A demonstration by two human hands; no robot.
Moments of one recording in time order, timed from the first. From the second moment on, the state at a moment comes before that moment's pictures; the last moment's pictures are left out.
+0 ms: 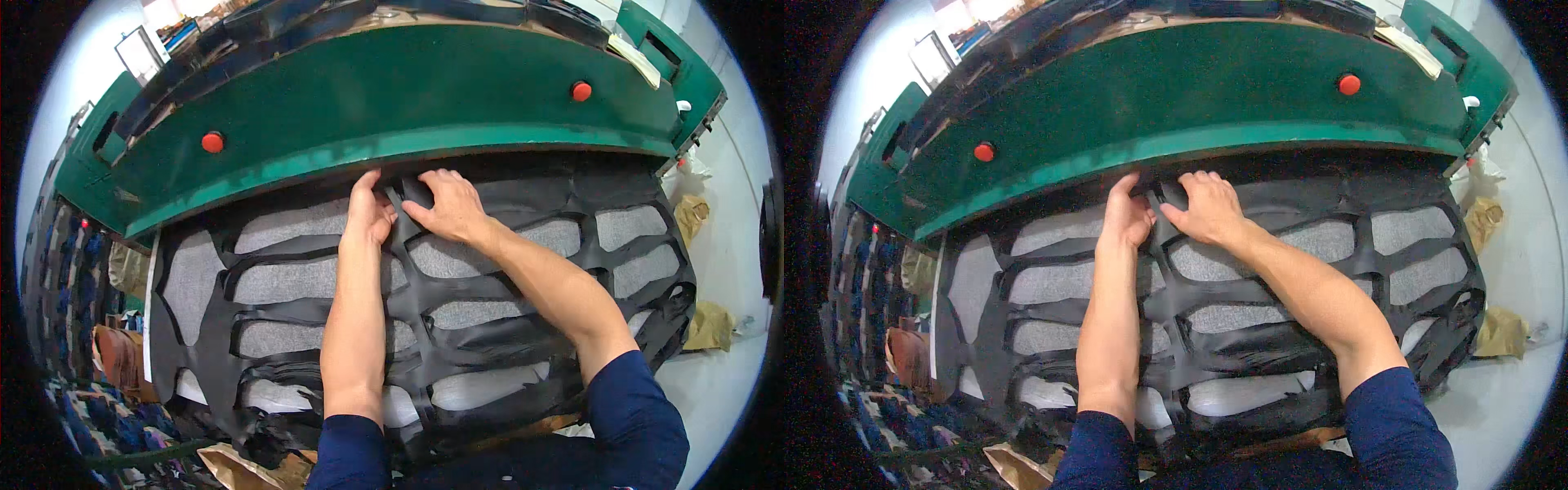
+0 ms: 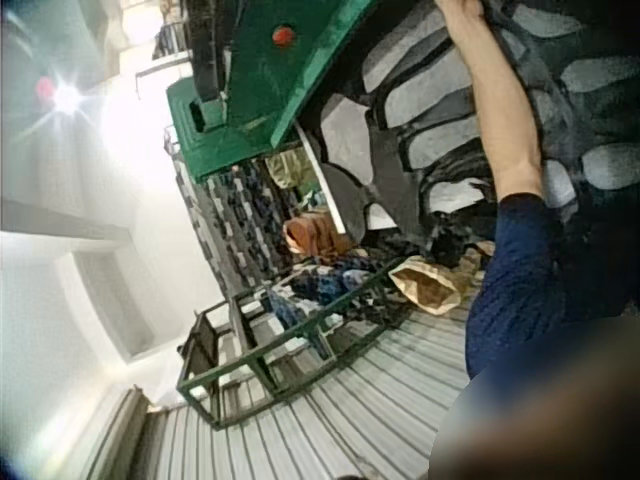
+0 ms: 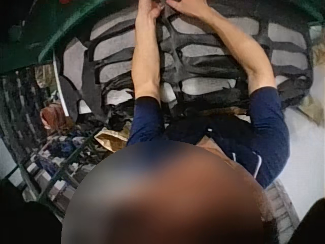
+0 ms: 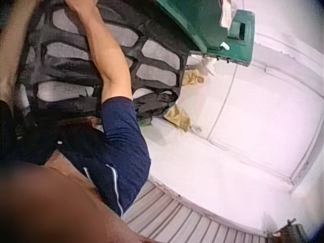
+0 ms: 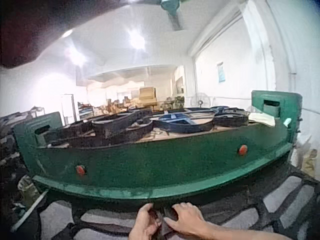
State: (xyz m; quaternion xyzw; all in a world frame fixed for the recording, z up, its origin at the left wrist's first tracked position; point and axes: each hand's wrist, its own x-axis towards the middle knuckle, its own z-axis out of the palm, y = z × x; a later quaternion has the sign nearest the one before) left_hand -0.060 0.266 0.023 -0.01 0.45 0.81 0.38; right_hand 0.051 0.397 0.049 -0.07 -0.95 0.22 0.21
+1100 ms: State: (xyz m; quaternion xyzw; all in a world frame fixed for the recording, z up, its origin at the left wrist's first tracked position) left_hand -0.057 0.259 0.013 -0.04 0.37 0.86 0.34; right_hand 0.032 0.399 0.049 -0.14 -0.98 0.04 0.16
